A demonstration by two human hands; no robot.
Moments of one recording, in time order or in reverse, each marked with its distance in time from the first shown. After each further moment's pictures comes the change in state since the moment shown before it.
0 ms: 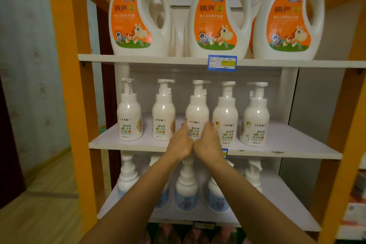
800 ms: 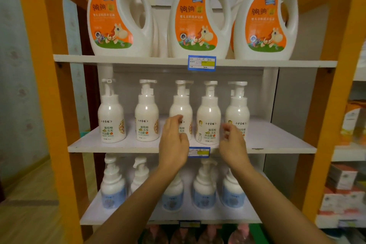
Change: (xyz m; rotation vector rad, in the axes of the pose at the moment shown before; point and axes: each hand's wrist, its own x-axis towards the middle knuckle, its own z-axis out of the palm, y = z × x) left_hand -0.026 0.026 0.024 -0.043 0.381 0.268; right_hand 0.001 0.050 -0.074 0.116 0.139 0.035
